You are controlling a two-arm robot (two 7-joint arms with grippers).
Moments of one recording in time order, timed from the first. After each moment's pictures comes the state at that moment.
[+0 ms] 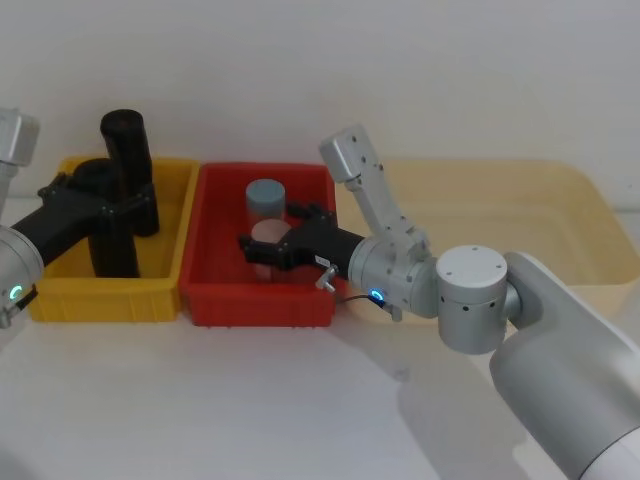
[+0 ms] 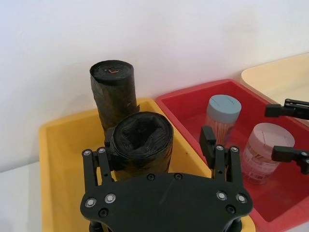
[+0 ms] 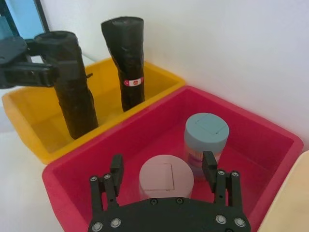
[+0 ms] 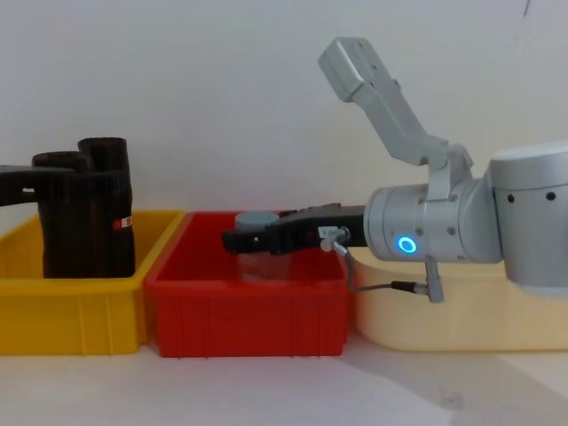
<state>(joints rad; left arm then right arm) -0.39 0.46 0.26 -1.44 -0.51 0.19 -0.29 0.69 0.13 -0.64 -1.04 0.35 0.16 0.39</state>
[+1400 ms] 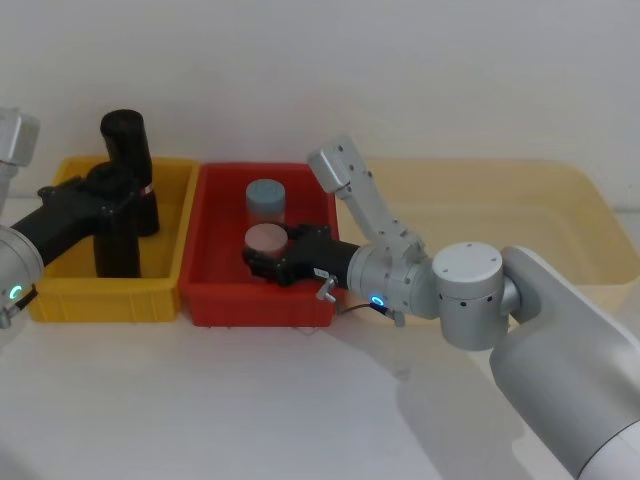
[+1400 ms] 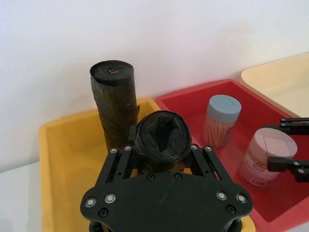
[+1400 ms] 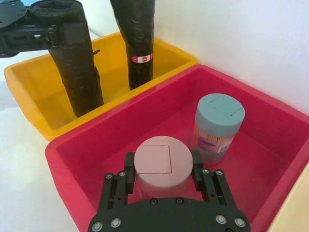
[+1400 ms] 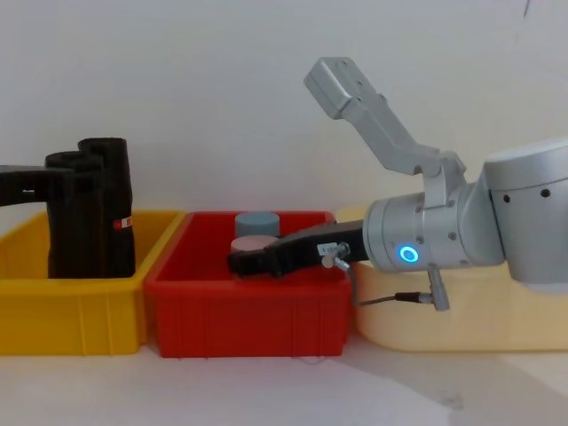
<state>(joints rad) -0.39 0.46 0.26 -1.44 -0.51 0.19 -0.29 0.71 0.14 -0.67 -1.02 0.32 0.23 0.44</state>
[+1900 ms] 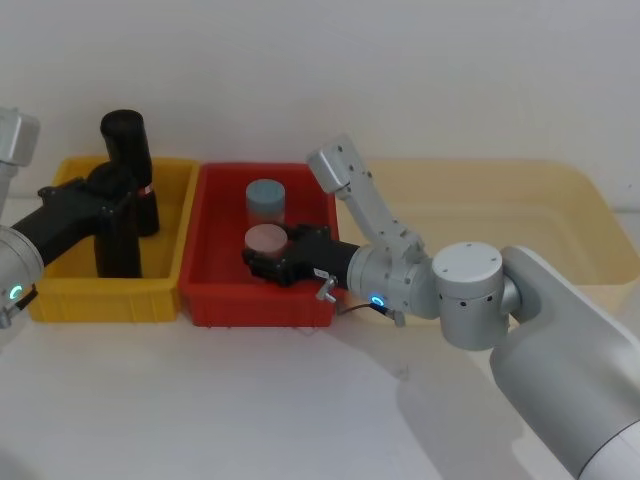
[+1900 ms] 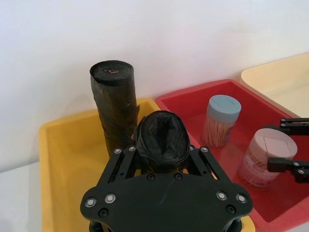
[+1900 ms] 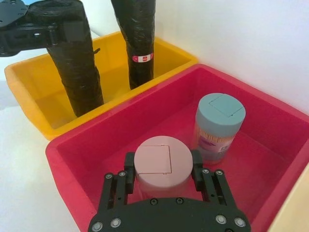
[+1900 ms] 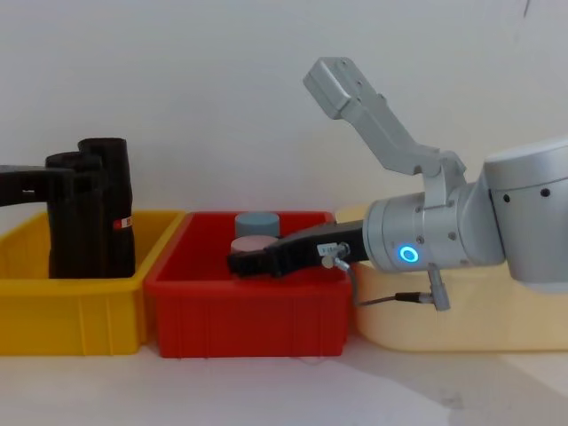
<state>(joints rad) -0.39 0.46 0.26 -1.44 -0.51 0.19 -0.29 0.71 0.14 -0.67 -1.02 0.32 0.23 0.44</state>
